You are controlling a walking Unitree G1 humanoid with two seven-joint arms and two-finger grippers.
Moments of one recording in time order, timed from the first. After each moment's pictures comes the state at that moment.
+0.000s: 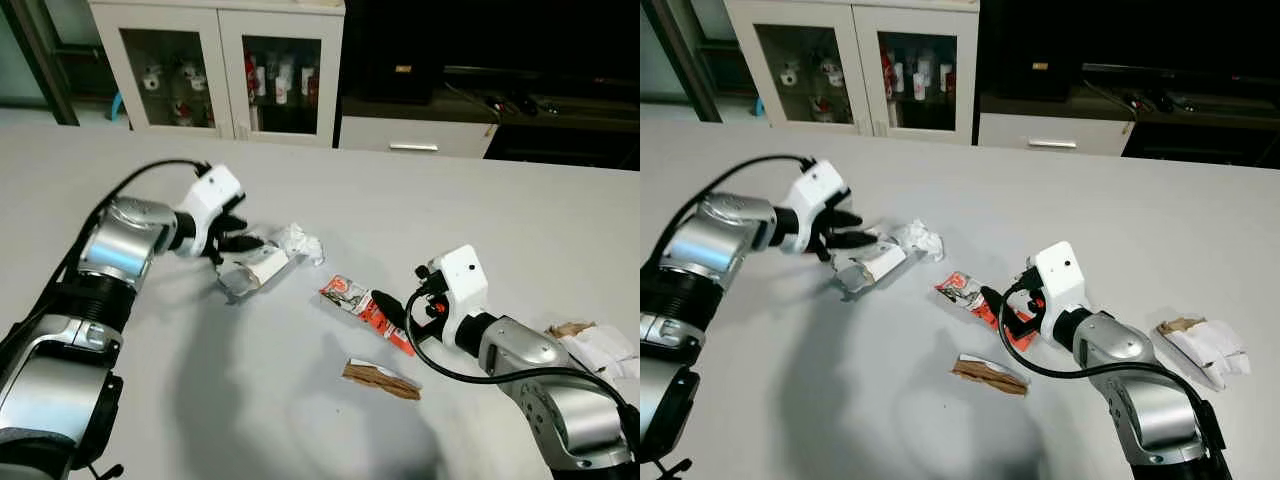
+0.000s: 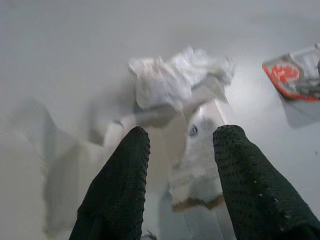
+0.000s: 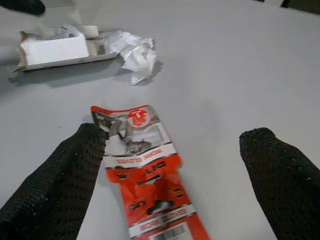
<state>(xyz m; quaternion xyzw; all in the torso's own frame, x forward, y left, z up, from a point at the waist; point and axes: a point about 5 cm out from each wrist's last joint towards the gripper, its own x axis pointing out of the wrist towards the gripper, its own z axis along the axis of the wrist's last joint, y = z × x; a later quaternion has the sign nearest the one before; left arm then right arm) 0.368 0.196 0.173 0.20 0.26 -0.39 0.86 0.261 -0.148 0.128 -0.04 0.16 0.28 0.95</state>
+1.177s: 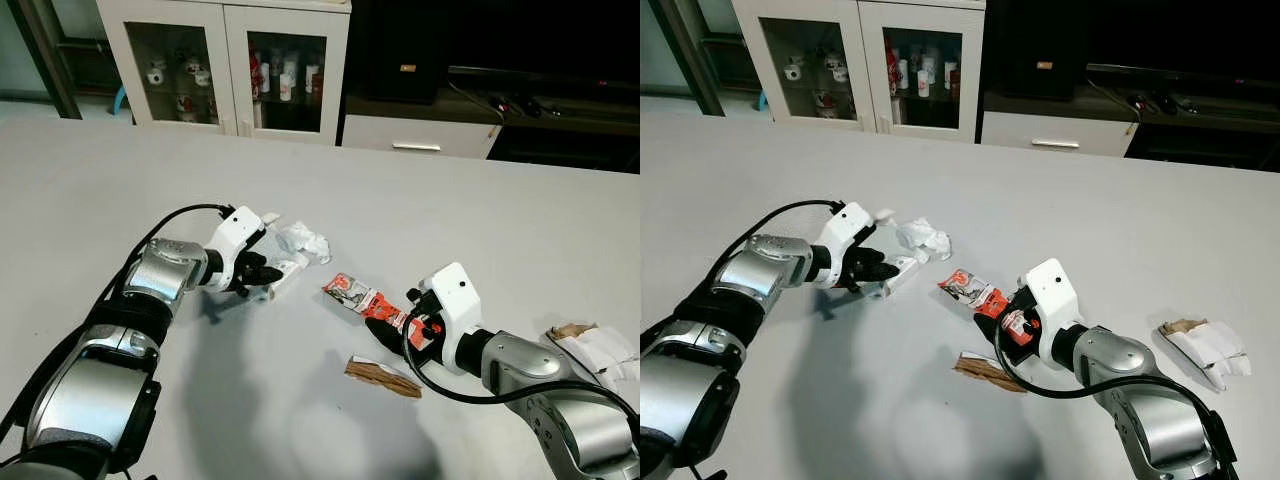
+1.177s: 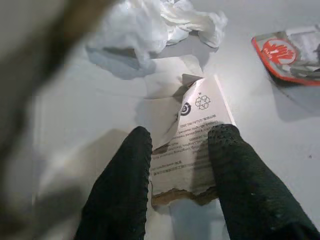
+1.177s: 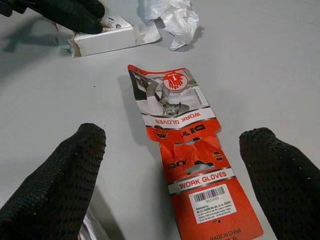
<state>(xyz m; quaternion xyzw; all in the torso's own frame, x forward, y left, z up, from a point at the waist) 0.363 0.173 0.117 0.13 0.29 -0.38 0.87 0.244 -0.144 0.121 -0.05 0.21 0.31 0.92</state>
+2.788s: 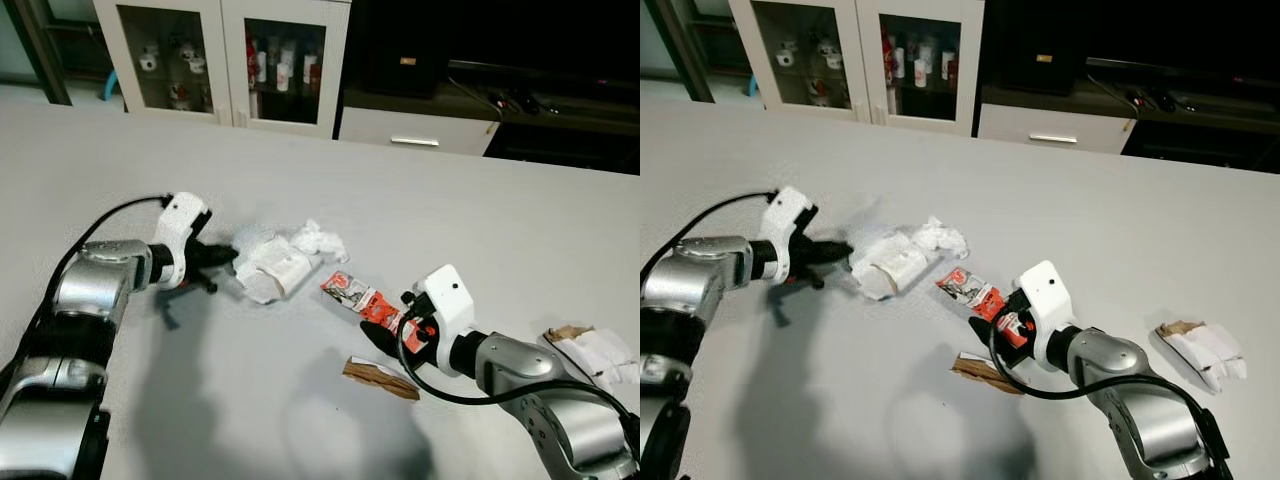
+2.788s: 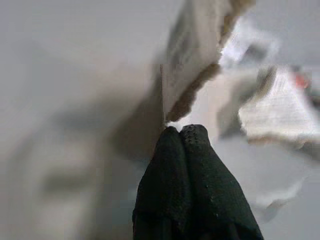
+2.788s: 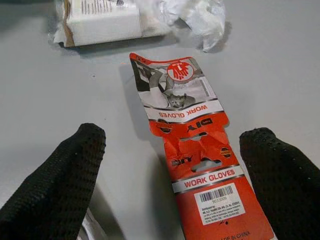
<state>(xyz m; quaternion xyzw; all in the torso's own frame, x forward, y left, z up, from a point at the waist) 0.346 0.221 0.150 0.08 0.22 -0.34 0.91 0.245 -0.139 0.118 -0.05 0.22 0.32 0.92</state>
